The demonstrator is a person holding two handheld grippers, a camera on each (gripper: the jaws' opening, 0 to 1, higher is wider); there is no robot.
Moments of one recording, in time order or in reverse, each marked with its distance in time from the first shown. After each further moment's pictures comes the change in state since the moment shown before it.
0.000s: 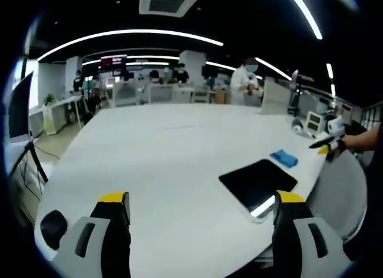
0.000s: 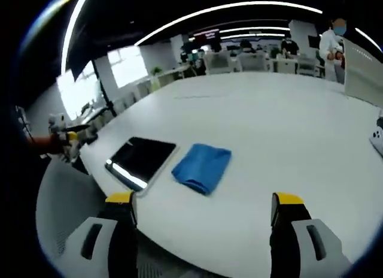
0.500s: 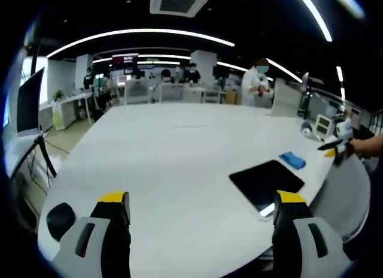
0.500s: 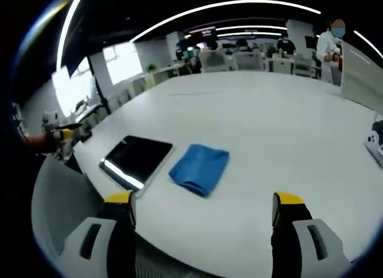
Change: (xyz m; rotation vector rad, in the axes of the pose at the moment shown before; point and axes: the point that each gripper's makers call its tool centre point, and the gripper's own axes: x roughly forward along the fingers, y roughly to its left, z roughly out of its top) left arm -0.011 0.012 -0.006 -0.011 0.010 0.060; right arm -0.001 0.002 0.007 -0.050 -0.022 -0.070
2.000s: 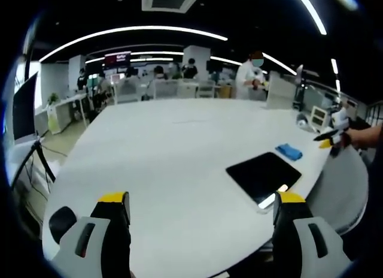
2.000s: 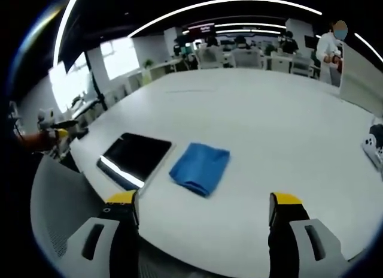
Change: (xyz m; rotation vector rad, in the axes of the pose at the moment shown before) left arm -0.002 -0.004 -0.005 0.051 0.043 -0.032; right arm 0.001 0.003 0.003 -0.008 0.033 -0.032
